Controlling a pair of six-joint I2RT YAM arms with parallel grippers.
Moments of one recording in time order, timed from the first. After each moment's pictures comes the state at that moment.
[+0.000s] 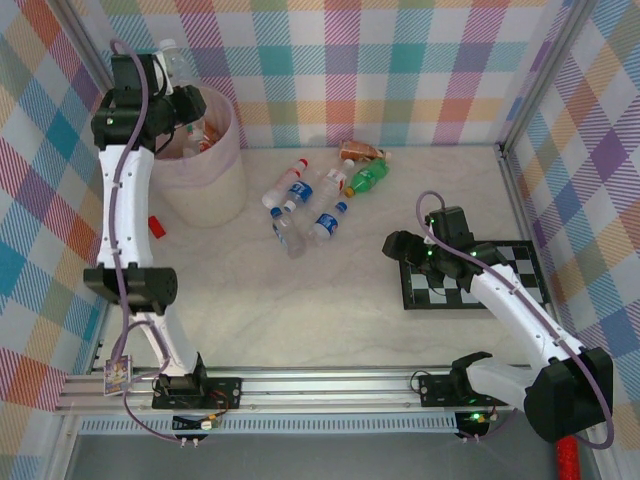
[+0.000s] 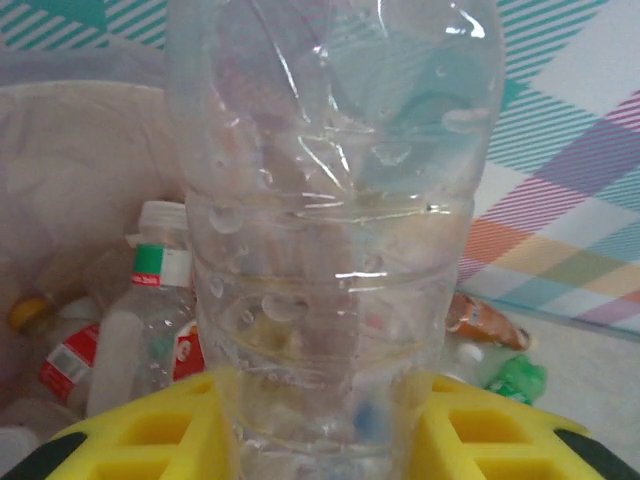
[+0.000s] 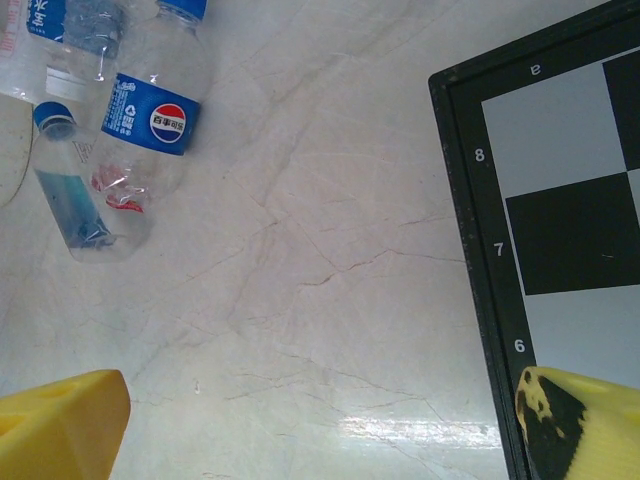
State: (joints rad) left arm 0.02 1.92 2.47 -1.07 0.09 -0.32; right arm 0.33 1.11 0.85 -0.65 -0.22 0.70
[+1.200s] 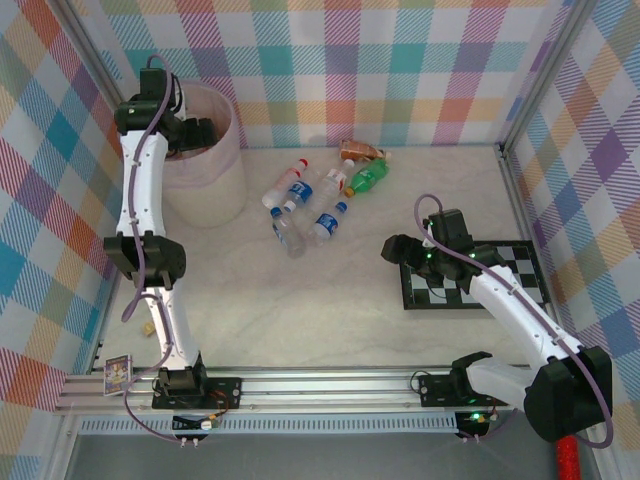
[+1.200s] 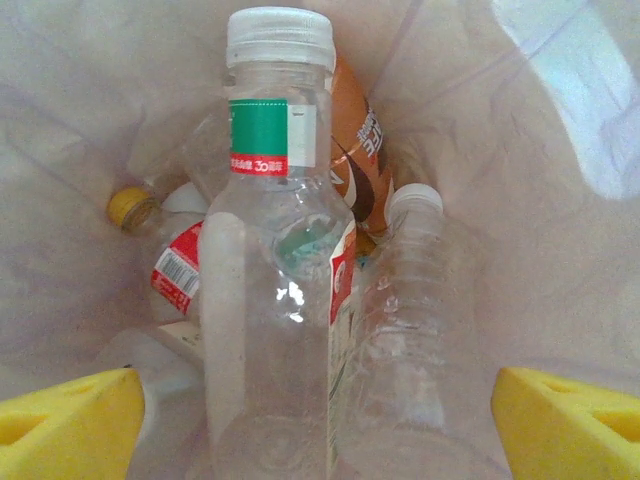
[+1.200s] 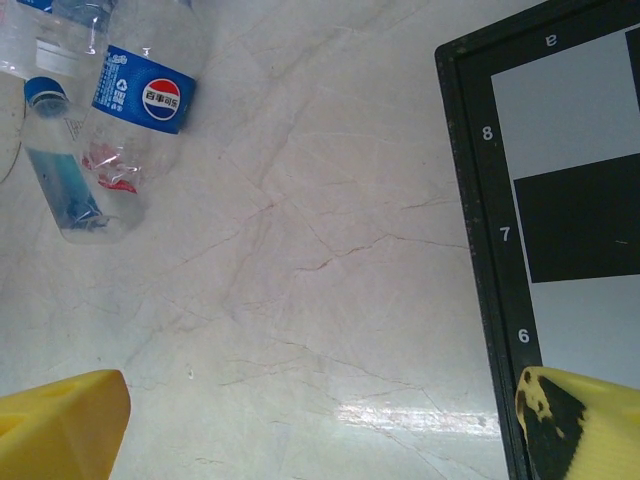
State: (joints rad) left arm 0.05 2.11 2.53 -1.30 -0.02 -0.13; right arm 0.33 1.11 0.82 -0.64 -0.25 0.68
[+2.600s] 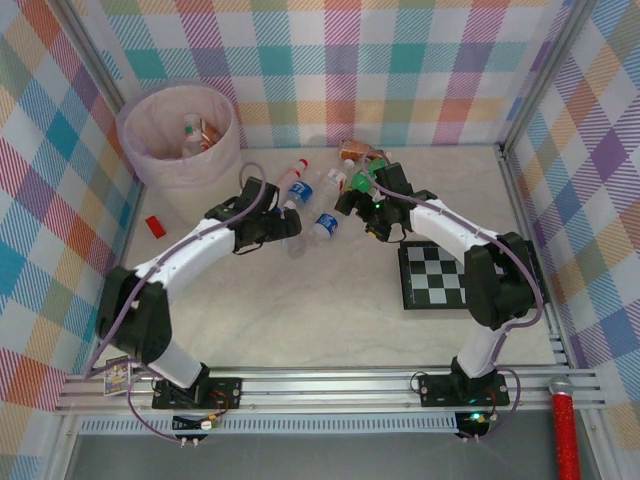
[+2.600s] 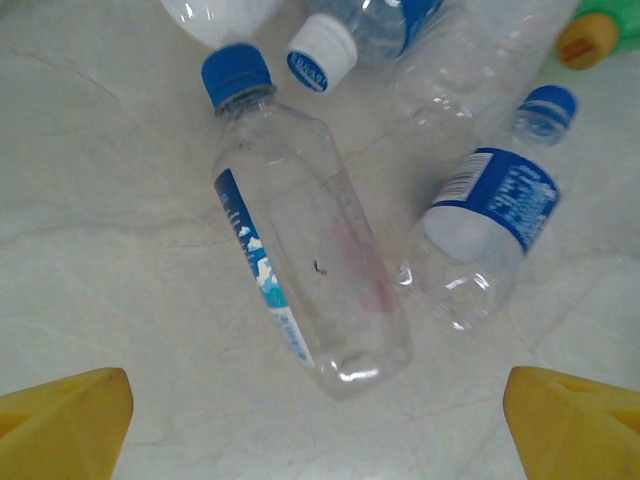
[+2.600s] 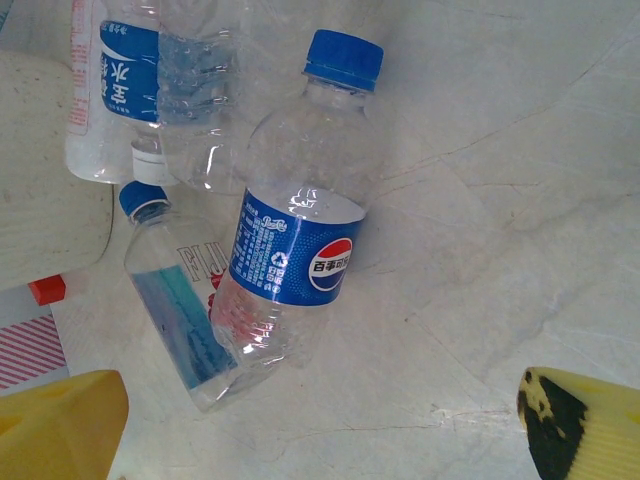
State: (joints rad) left arm -0.46 1.59 1.19 -0.55 -0.04 -0.61; right arm 0.44 1.78 1.31 -0.43 -0.32 0.88
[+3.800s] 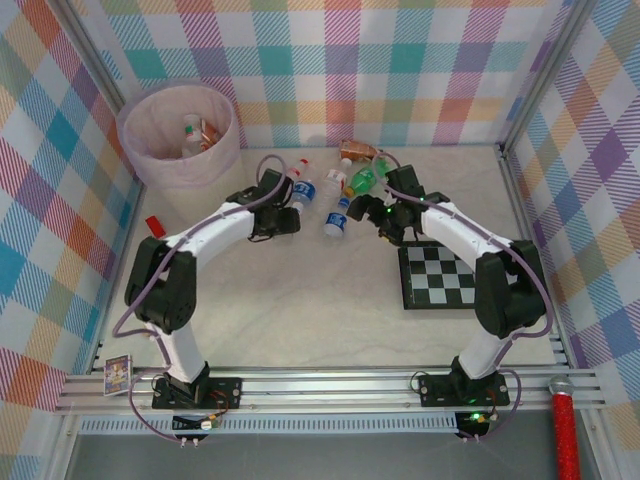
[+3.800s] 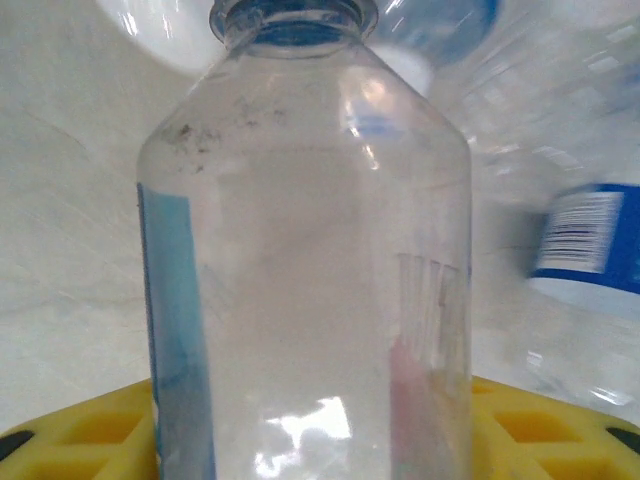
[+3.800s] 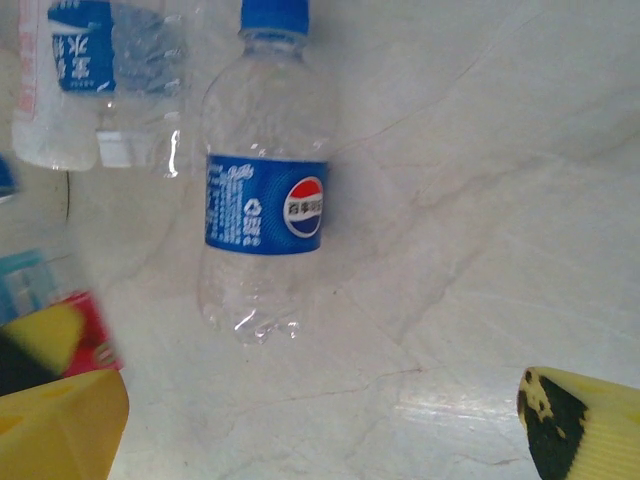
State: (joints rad) left arm -0.46 1.76 1.36 -0.61 -0.09 -0.50; right arm 0.38 1.71 1.26 -0.51 -0.30 0.80
